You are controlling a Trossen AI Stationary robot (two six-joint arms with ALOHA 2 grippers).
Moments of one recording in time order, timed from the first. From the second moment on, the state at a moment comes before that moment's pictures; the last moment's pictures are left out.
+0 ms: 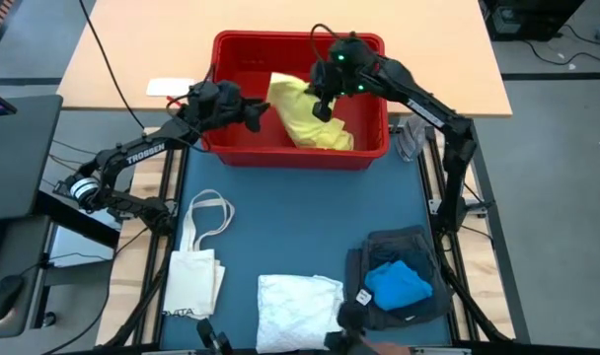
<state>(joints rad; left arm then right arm) 0.78 1.31 0.99 0.14 0.21 -0.33 -0.60 1.92 2.19 -0.89 -0.15 -0.36</state>
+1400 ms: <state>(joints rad) 0.12 1.27 1.40 -0.35 0.15 -0.19 0.14 1.55 1.70 -0.80 -0.08 0.41</state>
